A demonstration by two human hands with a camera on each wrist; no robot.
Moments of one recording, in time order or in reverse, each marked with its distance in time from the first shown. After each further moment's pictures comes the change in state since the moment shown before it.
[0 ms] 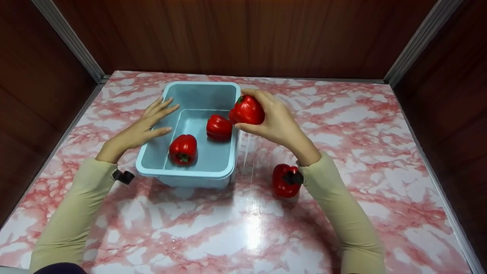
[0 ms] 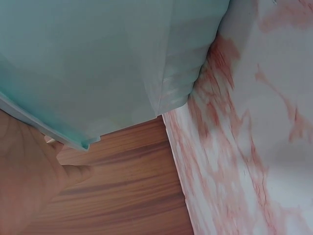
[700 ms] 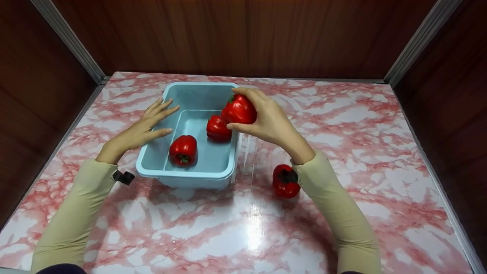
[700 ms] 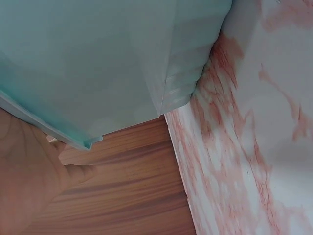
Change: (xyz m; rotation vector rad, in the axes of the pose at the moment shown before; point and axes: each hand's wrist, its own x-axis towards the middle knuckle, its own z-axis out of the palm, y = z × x) left_hand 0.000 0.000 -0.001 0.023 -0.005 -0.009; right_hand 0.009 -0.012 0.006 -0.002 -0.013 -0.063
